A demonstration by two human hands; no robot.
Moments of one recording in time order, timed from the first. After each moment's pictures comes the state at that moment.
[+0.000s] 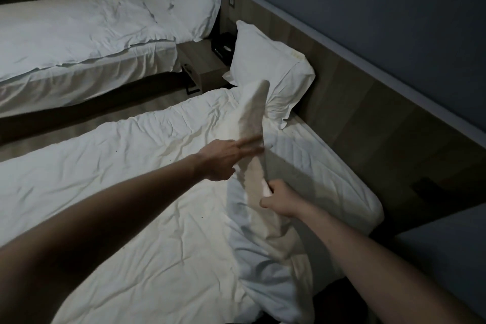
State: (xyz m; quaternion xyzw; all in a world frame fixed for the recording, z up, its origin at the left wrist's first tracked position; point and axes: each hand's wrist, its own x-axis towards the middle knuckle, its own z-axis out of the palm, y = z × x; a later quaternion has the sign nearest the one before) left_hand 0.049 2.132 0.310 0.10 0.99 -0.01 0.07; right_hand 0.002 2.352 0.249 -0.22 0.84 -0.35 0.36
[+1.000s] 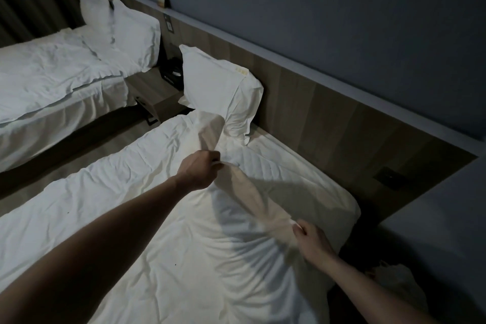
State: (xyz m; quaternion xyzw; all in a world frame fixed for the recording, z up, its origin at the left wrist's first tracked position) left_hand -0.082 2.168 0.295 -0.07 0.98 0.17 0.00; right_hand -0.049 2.507 0.183 -0.03 0.90 -0.38 0.22
